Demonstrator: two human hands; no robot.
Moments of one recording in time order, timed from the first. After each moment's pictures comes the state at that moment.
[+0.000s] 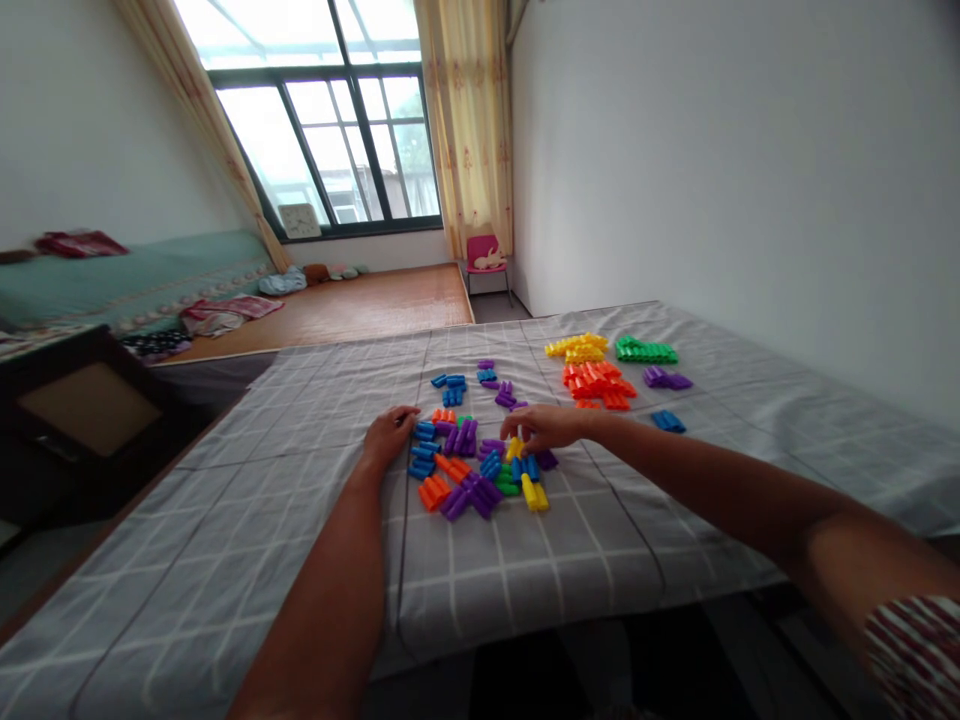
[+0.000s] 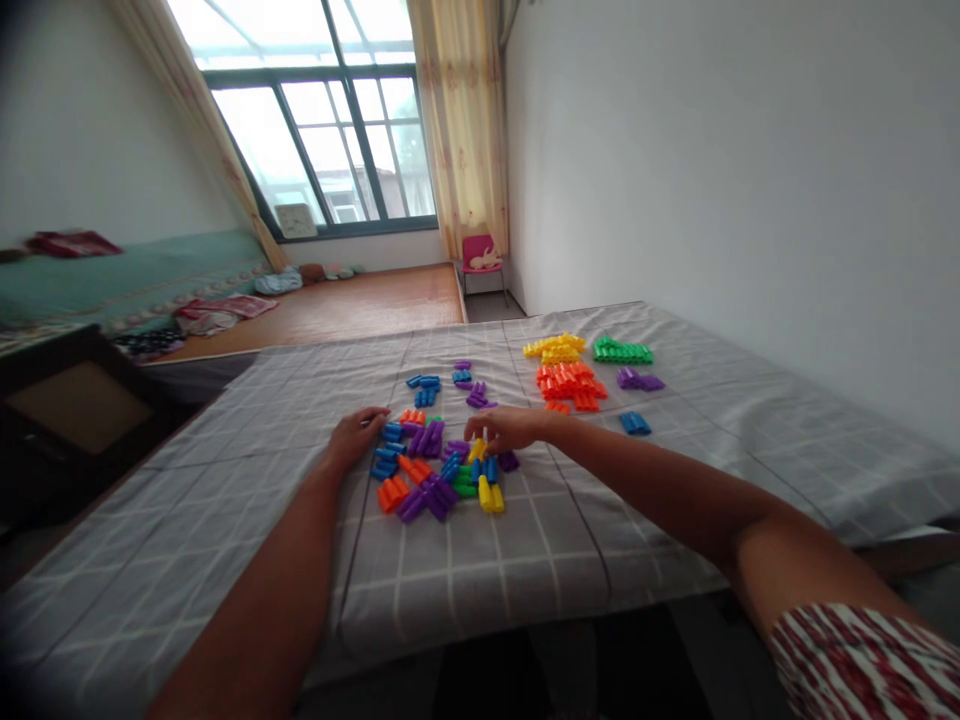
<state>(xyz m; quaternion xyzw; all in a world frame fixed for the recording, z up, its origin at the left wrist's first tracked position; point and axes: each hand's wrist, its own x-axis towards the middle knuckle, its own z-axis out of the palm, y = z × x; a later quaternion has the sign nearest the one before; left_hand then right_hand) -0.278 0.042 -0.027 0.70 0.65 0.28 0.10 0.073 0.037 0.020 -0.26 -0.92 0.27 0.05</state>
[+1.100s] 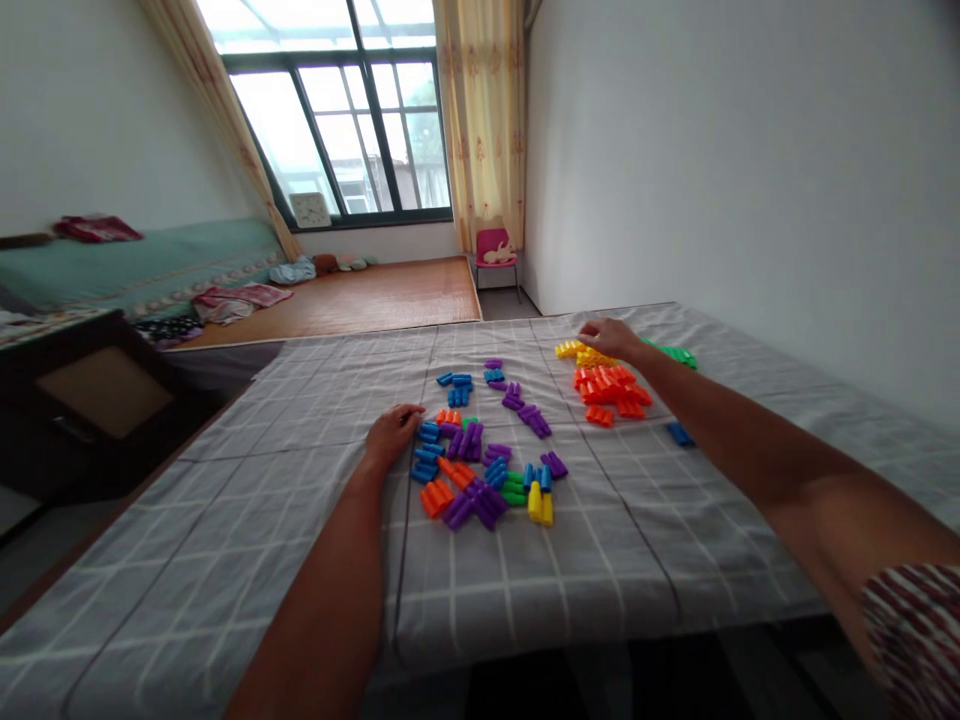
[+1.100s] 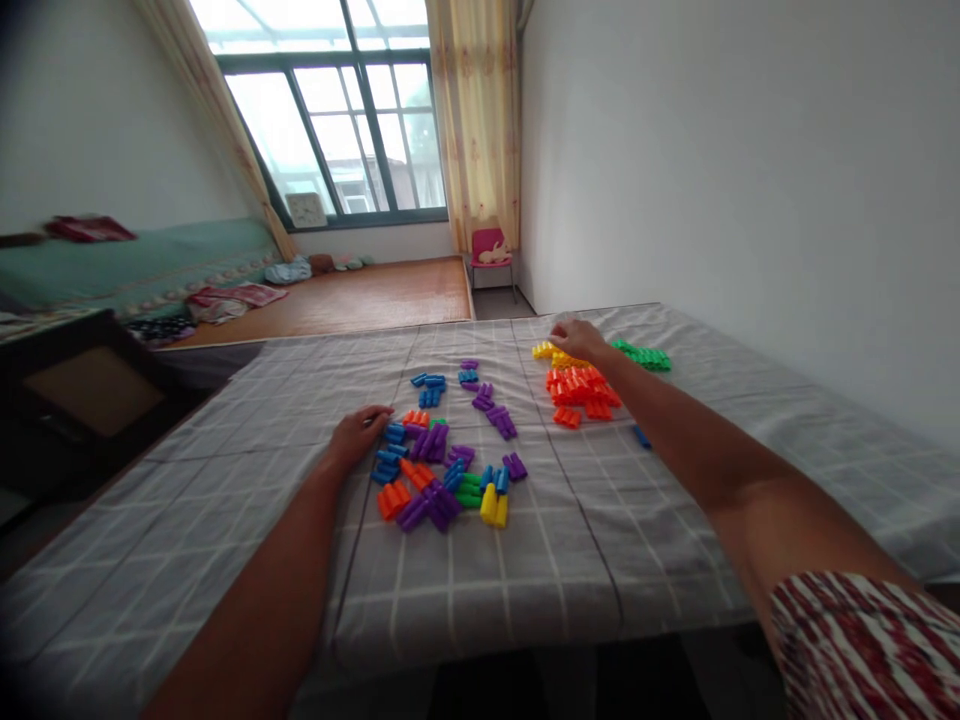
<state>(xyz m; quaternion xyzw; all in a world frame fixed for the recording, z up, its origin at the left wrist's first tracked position) -0.277 0.040 -0.025 0.70 0.65 0.28 0.09 0.179 0.157 0.061 -0.61 -0.76 0.04 0.22</state>
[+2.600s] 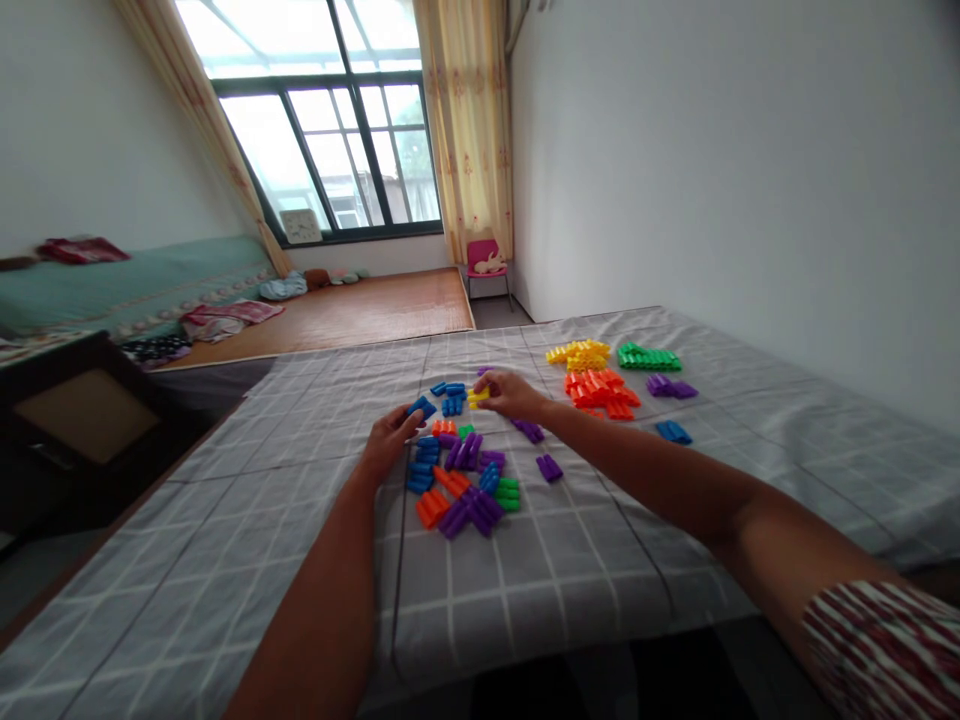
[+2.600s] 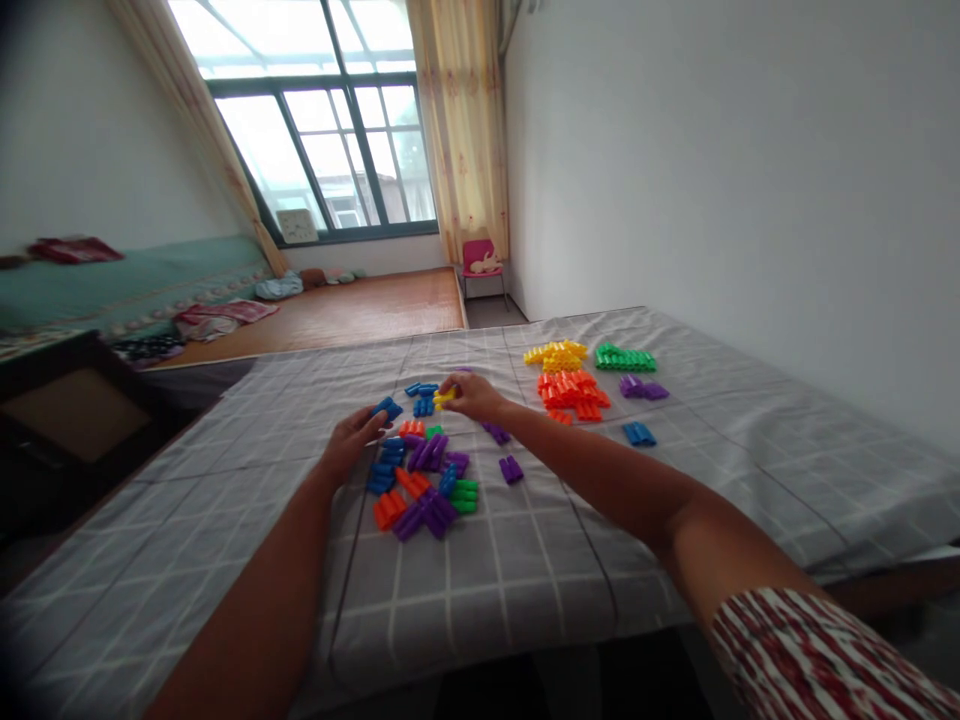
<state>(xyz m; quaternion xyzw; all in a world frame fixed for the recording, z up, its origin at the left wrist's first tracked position) -0.260 0.027 -0.008 0.63 0.53 0.45 0.34 0.009 0.089 0.023 -0.38 -0.80 0.32 0.34</state>
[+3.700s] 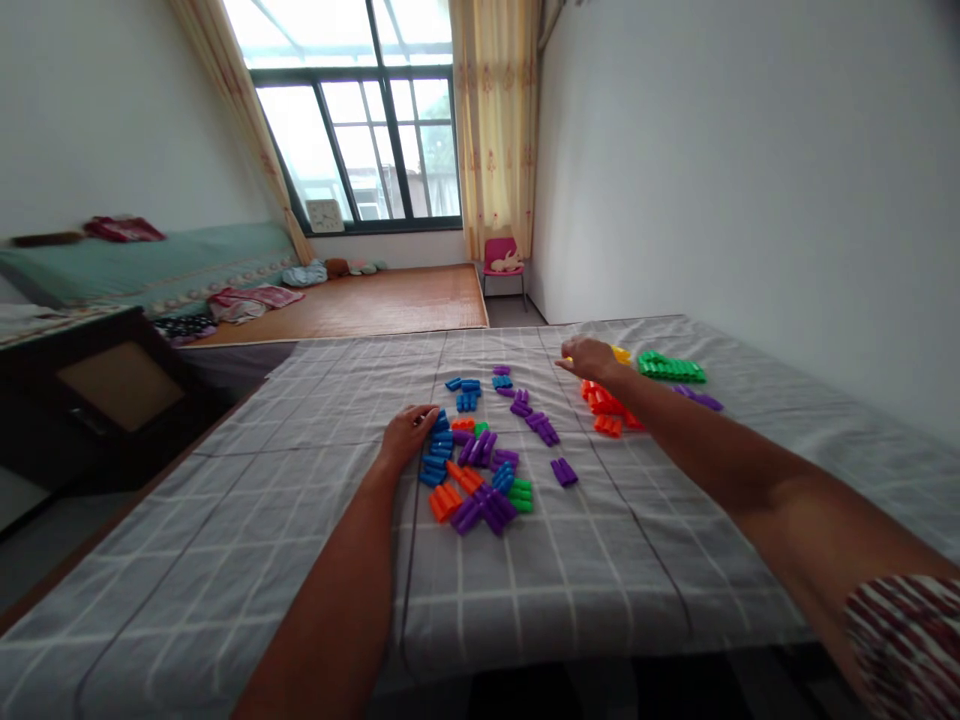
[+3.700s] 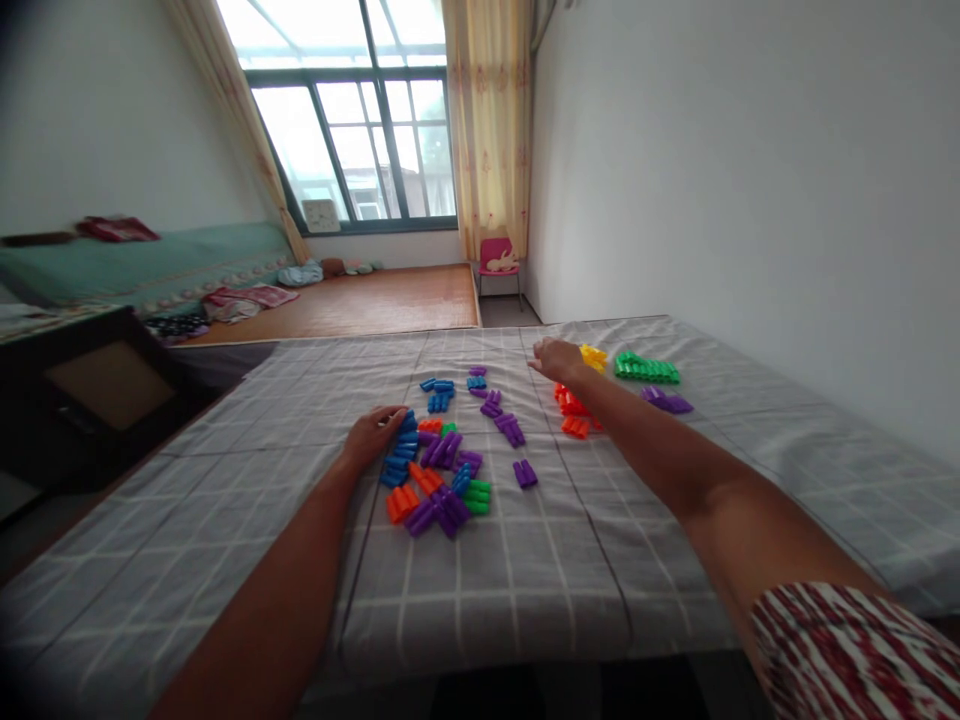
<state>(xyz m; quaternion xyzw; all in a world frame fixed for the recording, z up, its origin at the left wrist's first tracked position) -0.267 0.040 -0.025 0.68 0.61 0.37 0.14 0.118 0.150 0.052 -0.62 -0.78 -0.08 0.04</state>
